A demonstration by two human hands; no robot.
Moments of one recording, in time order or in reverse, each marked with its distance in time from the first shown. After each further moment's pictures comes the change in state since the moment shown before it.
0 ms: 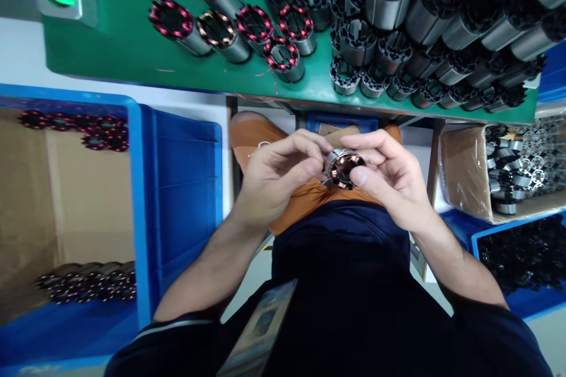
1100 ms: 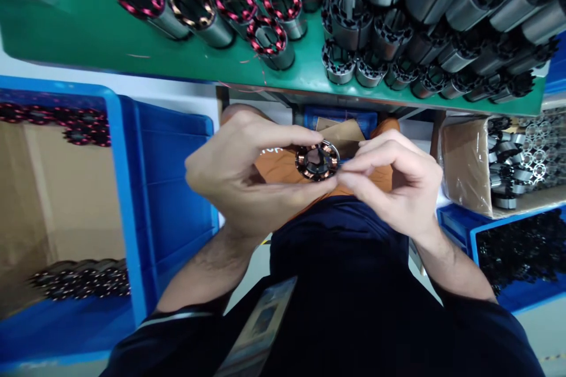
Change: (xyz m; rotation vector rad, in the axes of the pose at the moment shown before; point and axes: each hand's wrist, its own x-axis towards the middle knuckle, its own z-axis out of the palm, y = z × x) left_hand 0.004 0.023 0.017 0.551 0.235 0.531; right_hand -0.004 0.003 -0.003 -0.463 0.218 -0.393
